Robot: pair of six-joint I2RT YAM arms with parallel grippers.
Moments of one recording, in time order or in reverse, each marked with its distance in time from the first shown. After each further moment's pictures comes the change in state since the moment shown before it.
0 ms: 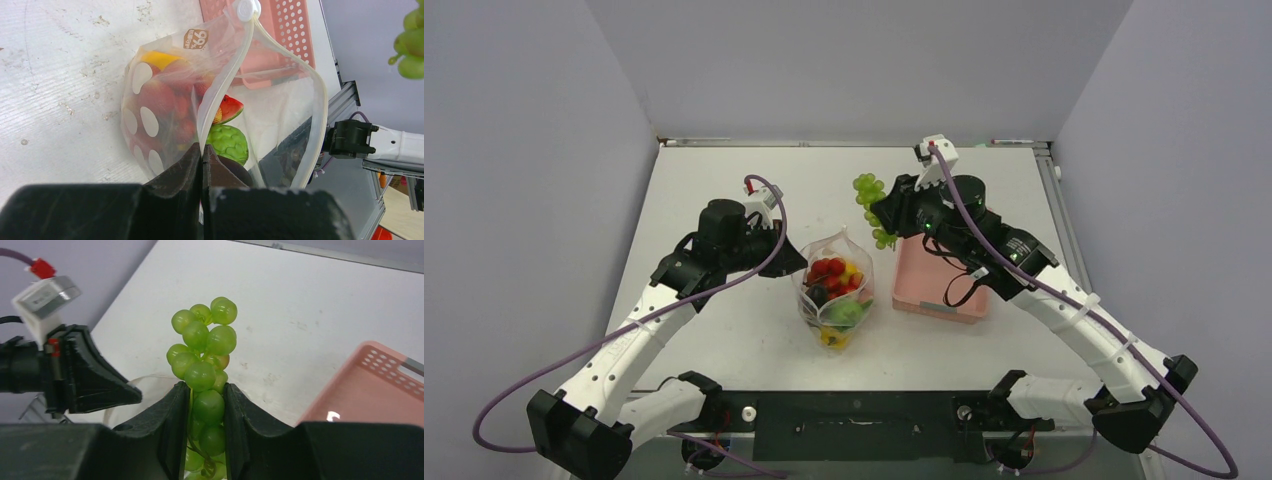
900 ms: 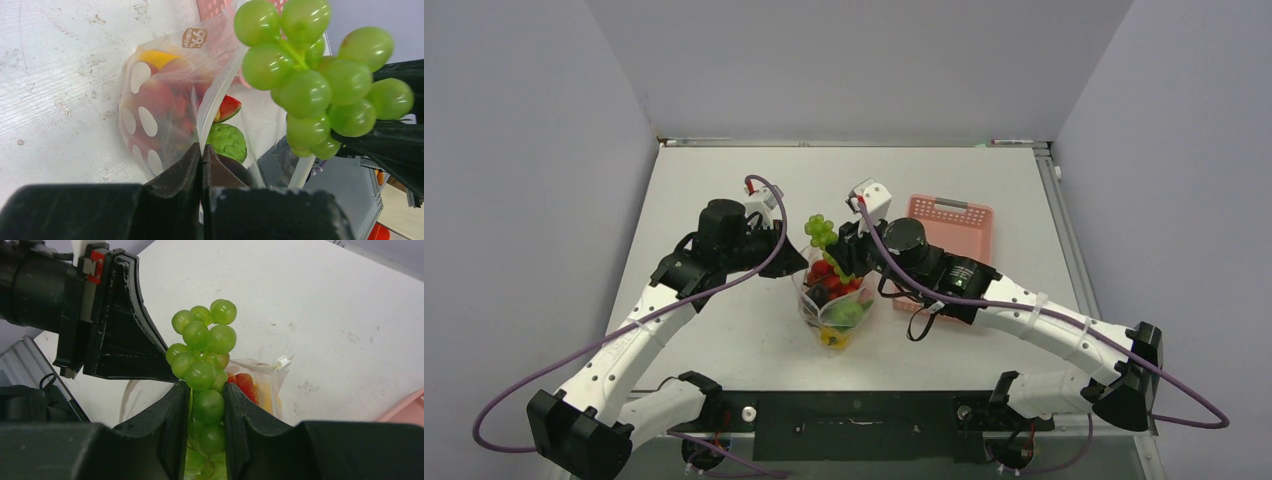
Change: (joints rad) left arm 0.000 0.000 0.000 0.000 0.010 0.000; right arm 0.291 0.078 -0.157 0.265 0.079 -0.129
